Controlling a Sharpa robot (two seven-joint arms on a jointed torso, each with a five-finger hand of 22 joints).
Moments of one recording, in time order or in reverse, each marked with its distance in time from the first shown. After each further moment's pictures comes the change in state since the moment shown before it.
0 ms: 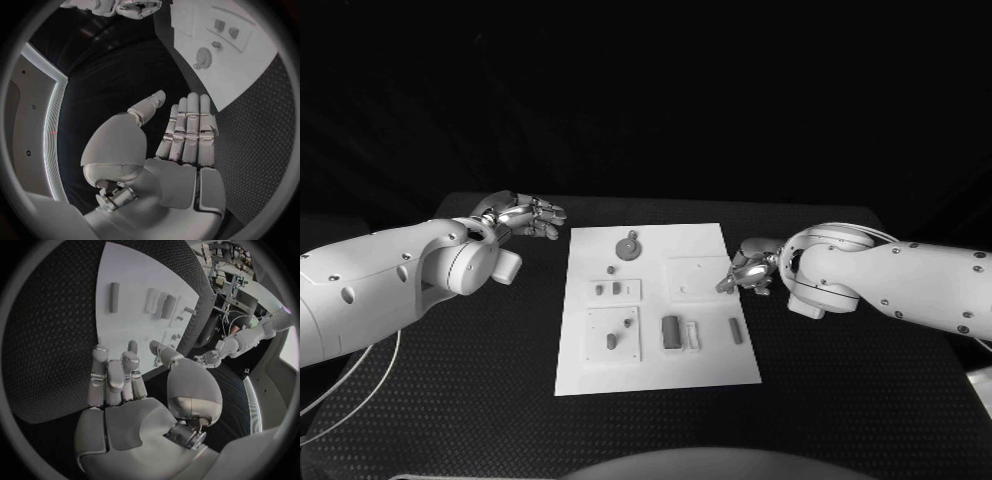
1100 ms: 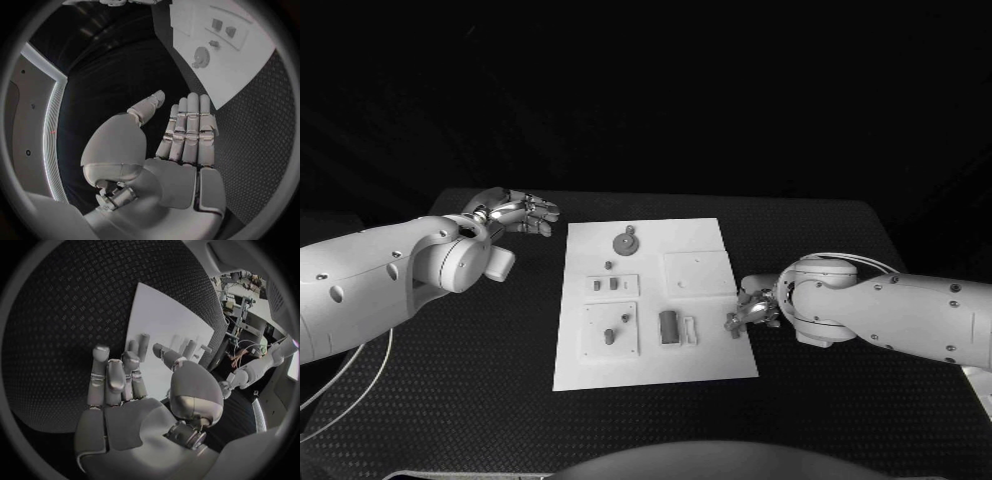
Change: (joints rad) left arm 0.000 -0.009 -0.001 0.001 0.000 0.004 -0.002; left_hand -0.004 -0.004 -0.002 0.002 0.000 0.000 0.000 0.003 0.000 0.000 0.000 0.000 0.000 0.000 0.000 -0.004 0.004 0.000 0.000 0.000 0.000 0.000; right arm -0.116 0.010 -0.017 -0.010 -0.147 0.105 -0.051; right_hand -0.064 -0.041 0.042 0.051 0.000 0.014 -0.006 0.001 0.018 0.007 0.000 0.000 -0.009 0.007 0.000 0.000 -0.009 0.000 0.003 -0.003 0.000 0.000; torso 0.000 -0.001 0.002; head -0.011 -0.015
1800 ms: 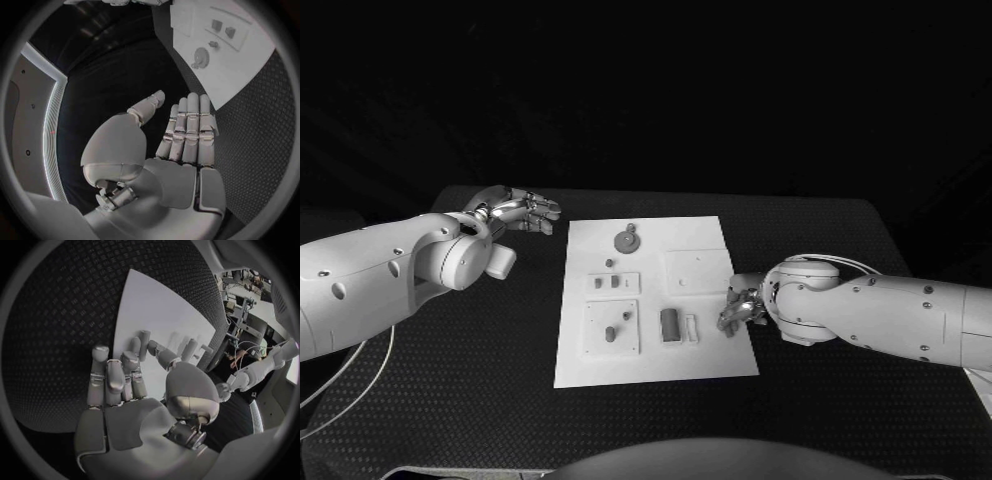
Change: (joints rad) left arm 0.000 0.001 -0.001 -0.001 0.000 0.004 -0.002; left_hand 0.000 0.000 0.000 0.000 0.000 0.000 0.000 0.000 -0.001 0.000 0.000 0.000 0.000 0.000 0.000 0.000 0.001 0.000 0.000 0.000 0.000 0.000; right arm -0.035 0.064 0.019 -0.037 -0.028 -0.032 -0.003; right_hand 0.080 0.152 -0.014 -0.225 -0.003 0.009 0.001 0.130 -0.009 0.001 0.002 0.004 -0.008 -0.010 0.007 0.005 -0.015 0.000 0.000 0.000 0.004 0.000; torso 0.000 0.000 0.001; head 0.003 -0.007
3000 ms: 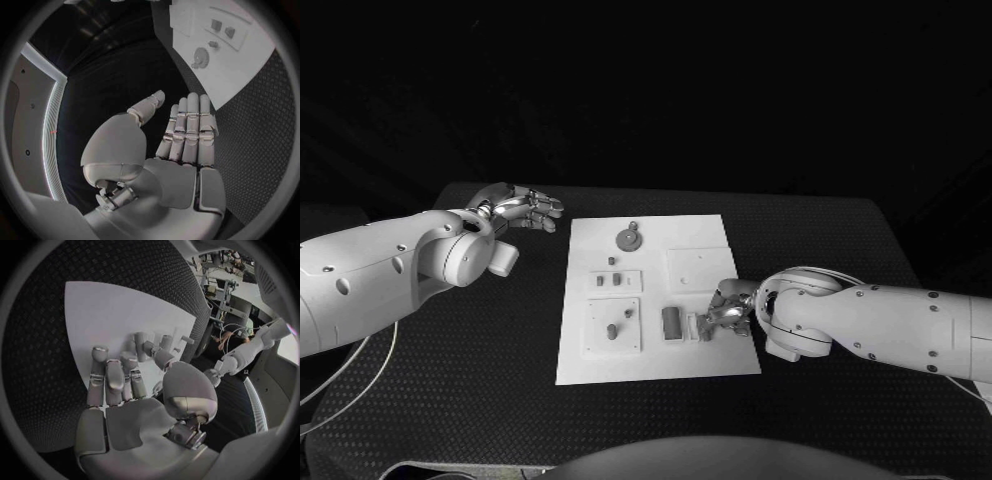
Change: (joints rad) left arm 0.000 0.001 -0.001 -0.001 0.000 0.001 -0.001; left_hand 0.000 0.000 0.000 0.000 0.000 0.000 0.000 0.000 -0.001 0.000 0.000 0.000 0.000 0.000 0.000 -0.004 0.003 0.000 0.000 0.000 0.000 0.000; right arm -0.010 -0.014 -0.004 0.084 0.183 -0.145 0.058; right_hand 0.041 0.050 -0.006 -0.009 0.003 -0.020 0.016 -0.195 -0.046 0.002 0.006 0.005 -0.006 0.011 0.006 0.005 0.017 0.001 -0.004 0.004 0.008 0.000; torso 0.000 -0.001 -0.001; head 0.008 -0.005
